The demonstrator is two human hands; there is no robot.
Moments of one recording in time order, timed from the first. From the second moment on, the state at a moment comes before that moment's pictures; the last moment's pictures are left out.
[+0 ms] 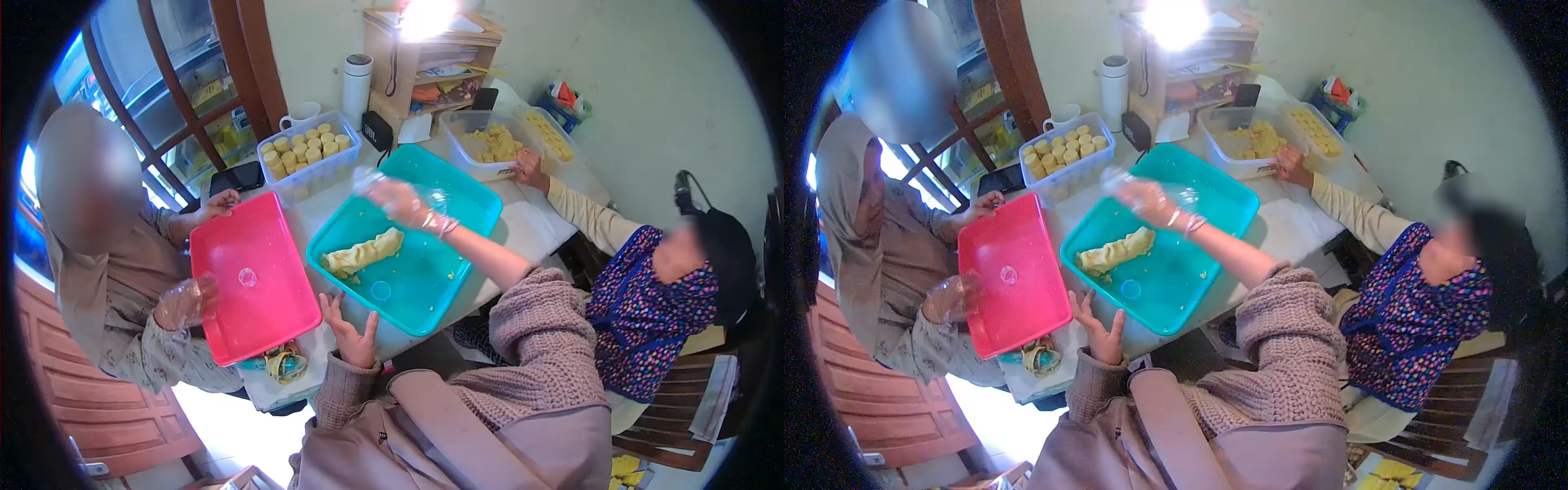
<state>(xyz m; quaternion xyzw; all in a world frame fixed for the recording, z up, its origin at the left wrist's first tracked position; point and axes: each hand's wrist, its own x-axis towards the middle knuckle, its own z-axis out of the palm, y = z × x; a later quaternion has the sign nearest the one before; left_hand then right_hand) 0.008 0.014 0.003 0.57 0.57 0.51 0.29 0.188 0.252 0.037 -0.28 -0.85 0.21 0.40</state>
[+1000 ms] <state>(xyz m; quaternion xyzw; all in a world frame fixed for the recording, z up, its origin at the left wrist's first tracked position) 0.002 0.019 -0.005 0.41 0.46 0.64 0.46 0.096 0.175 -0.012 -0.21 -0.94 0.15 0.24</state>
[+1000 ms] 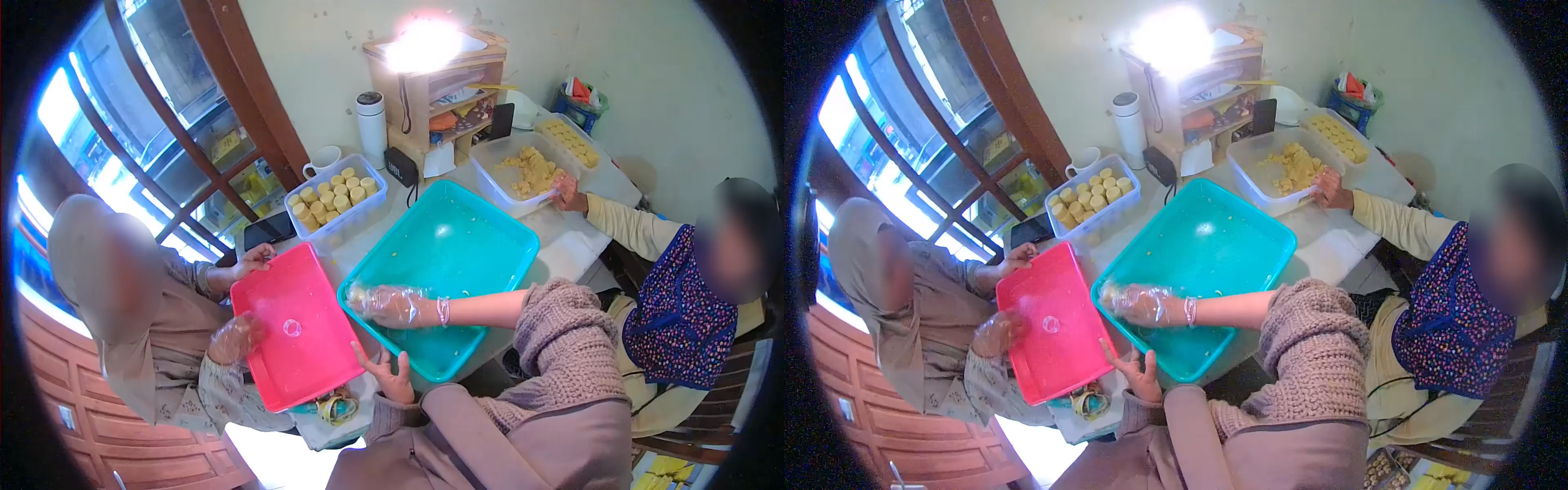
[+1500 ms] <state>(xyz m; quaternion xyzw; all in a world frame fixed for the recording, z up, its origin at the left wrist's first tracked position) -0.002 0.018 -0.020 0.52 0.51 0.62 0.30 0.123 0.200 0.014 -0.03 -0.96 0.20 0.18</state>
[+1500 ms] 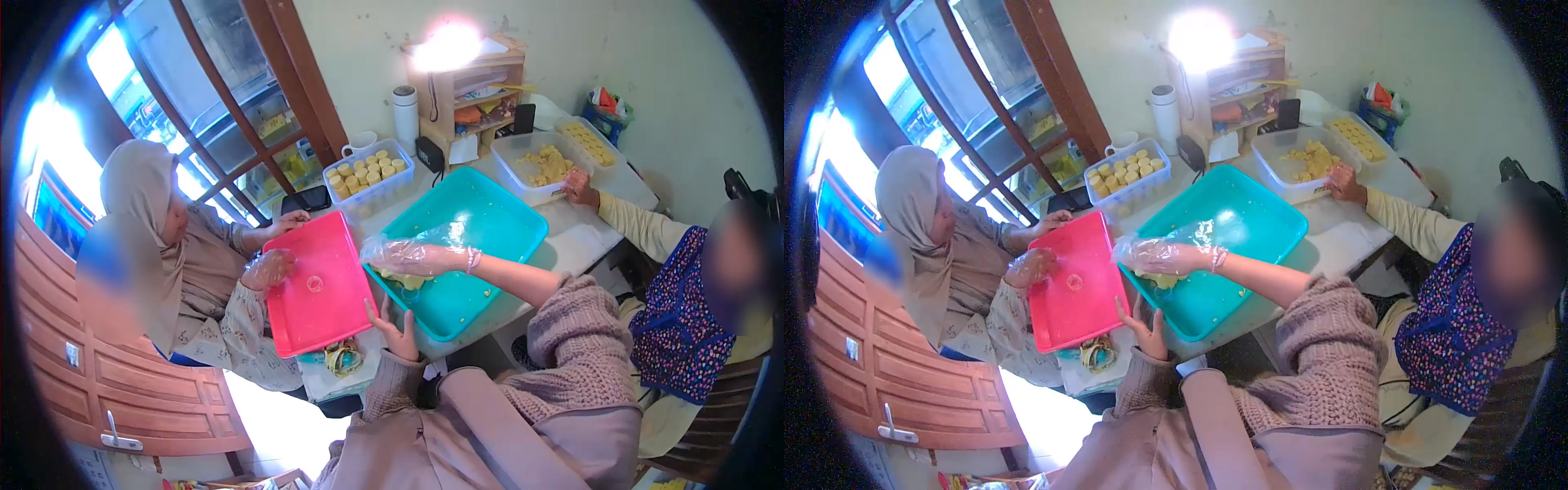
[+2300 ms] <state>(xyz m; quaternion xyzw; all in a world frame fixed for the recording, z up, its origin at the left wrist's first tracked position) -0.002 0.004 -0.019 0.51 0.49 0.63 0.31 0.109 0.155 0.006 -0.32 -0.91 0.14 0.21</state>
